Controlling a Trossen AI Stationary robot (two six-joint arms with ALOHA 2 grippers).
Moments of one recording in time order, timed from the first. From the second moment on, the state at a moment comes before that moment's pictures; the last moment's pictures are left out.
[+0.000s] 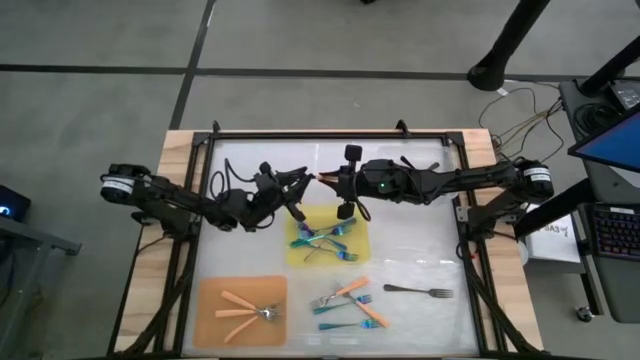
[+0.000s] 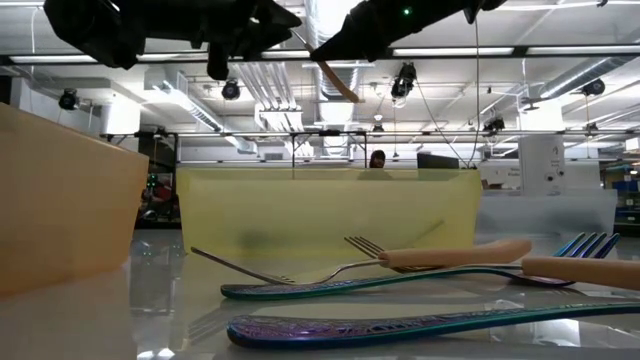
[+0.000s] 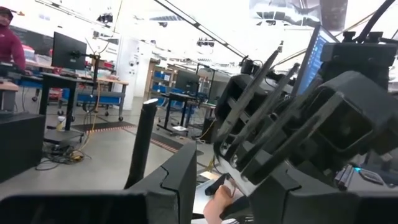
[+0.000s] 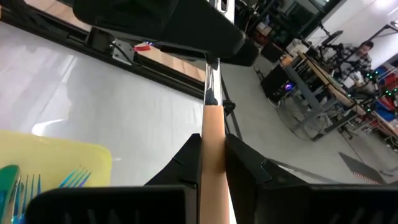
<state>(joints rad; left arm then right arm) -0.10 1.48 0.61 1.22 -0.70 -0.01 -0.06 1.50 1.08 0.17 0.24 -0.52</state>
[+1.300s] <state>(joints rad) -0.17 1.35 0.61 0.88 -0.83 -0.14 -0.06 1.36 1.21 -0.48 0.34 -0.14</state>
